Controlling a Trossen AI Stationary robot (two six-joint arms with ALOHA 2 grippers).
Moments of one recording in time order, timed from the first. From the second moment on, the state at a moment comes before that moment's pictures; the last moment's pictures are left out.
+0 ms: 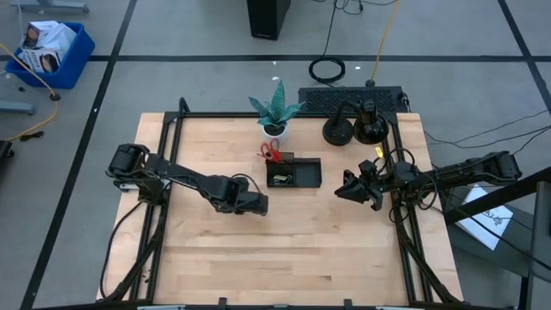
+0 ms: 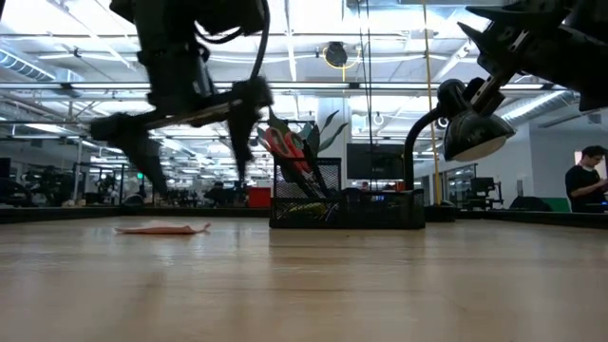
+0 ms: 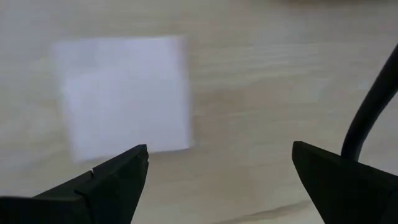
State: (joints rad) left arm -0.18 1.72 1.10 -0.68 -0.12 -1.67; right arm 0.00 0.80 0.04 1.00 -0.28 0.81
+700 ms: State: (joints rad) left arm -0.14 1.73 1.10 -0.87 -0.15 -1.69; right arm -0.01 0.80 0.04 0.99 -0.26 0.80
